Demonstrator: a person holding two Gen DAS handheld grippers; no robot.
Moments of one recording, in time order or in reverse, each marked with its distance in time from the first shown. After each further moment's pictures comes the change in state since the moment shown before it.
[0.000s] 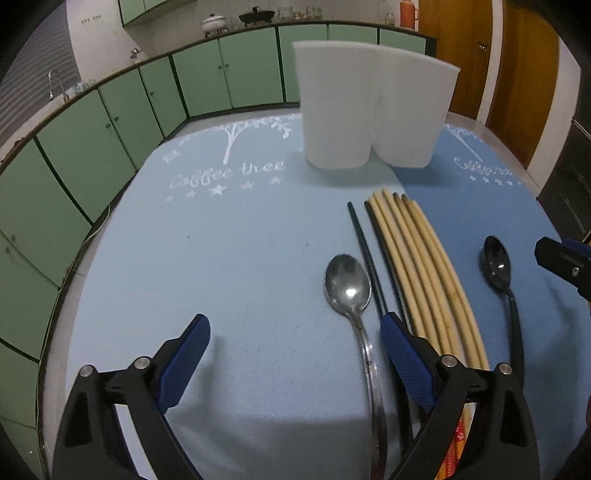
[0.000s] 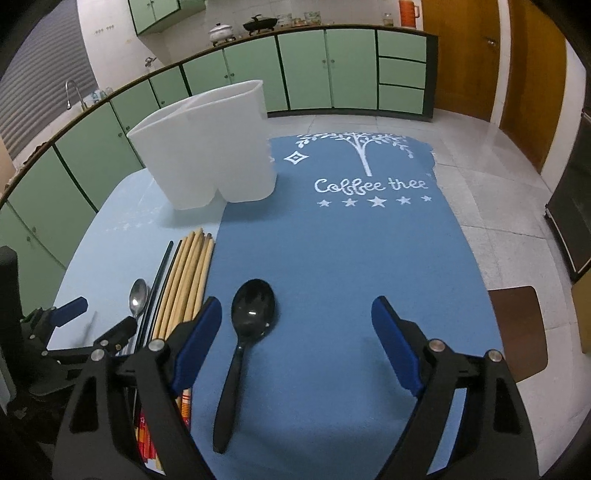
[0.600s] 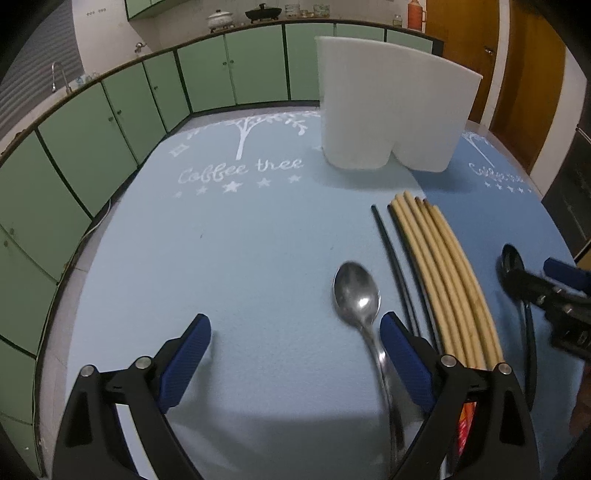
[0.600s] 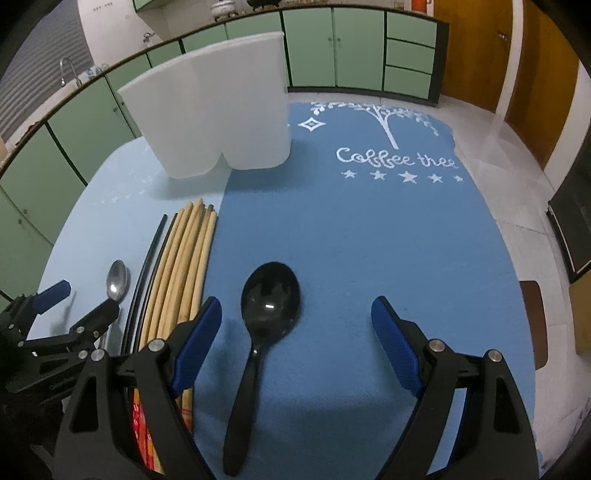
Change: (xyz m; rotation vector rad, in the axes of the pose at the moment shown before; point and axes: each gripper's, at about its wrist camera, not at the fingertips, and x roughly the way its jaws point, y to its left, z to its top) left arm 0.008 0.016 0.010 -0.024 0.004 -0.010; right arm 0.042 0.021 0.002 -0.007 0.107 -0.034
